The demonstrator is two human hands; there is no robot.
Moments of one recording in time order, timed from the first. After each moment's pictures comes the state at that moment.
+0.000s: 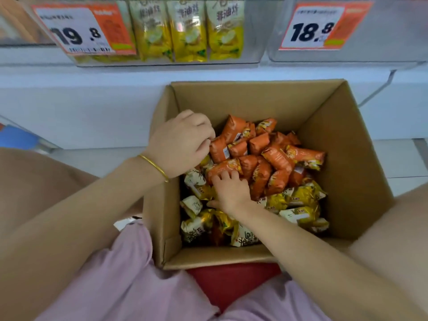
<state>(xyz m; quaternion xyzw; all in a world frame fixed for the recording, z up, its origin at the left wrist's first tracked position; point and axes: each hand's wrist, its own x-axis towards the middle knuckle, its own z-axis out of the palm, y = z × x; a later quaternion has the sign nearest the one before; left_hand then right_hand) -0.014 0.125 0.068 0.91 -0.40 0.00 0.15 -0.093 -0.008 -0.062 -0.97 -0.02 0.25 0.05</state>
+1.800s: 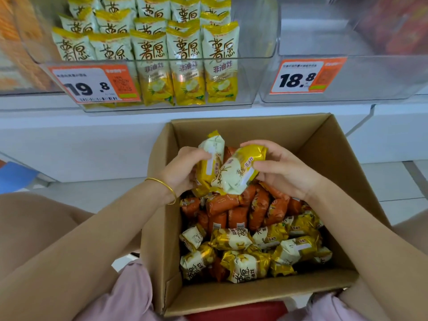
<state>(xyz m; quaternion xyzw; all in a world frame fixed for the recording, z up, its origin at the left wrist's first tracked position) 0.007 0.103 0.061 0.66 0.10 -0.36 0.65 -0.051 -0.114 0.050 -0.55 0.00 0.19 0.81</state>
